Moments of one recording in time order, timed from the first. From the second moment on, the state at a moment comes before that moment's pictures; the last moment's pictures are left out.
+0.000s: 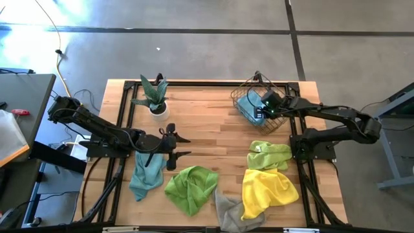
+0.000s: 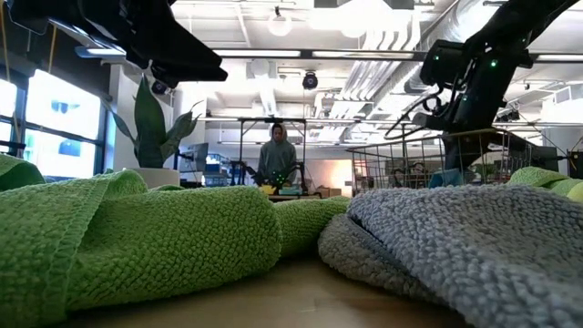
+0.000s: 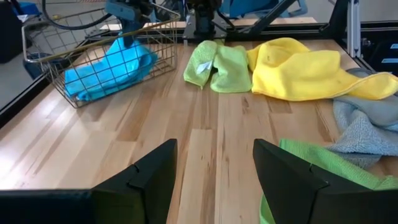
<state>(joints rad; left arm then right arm) -0.21 1.18 0.51 0.26 -0.40 -0.10 -0.57 1.13 0.61 -0.61 0.15 0.86</state>
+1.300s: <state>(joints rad) -0.21 1.18 0.51 0.21 -0.37 -0.24 -0.27 1.13 1.00 -0.63 0.05 0.44</state>
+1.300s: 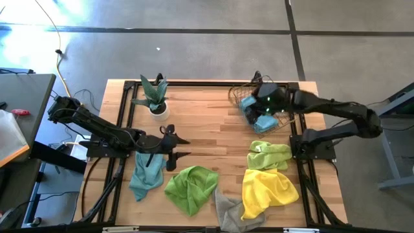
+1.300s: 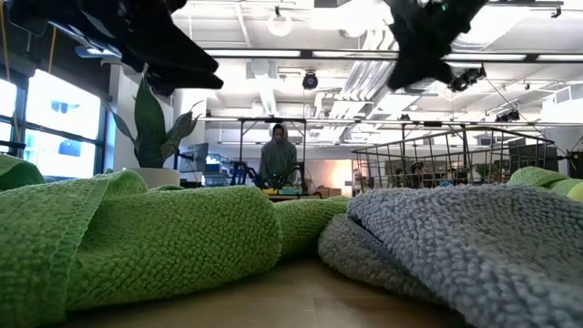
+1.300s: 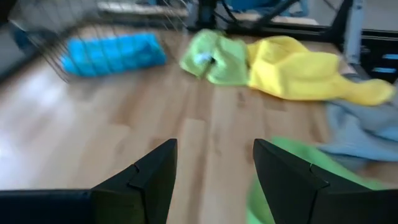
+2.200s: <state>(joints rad) -0.29 1.18 0.51 0.16 -0.43 -0.42 0.33 1.22 0.66 -0.72 0.01 0.77</state>
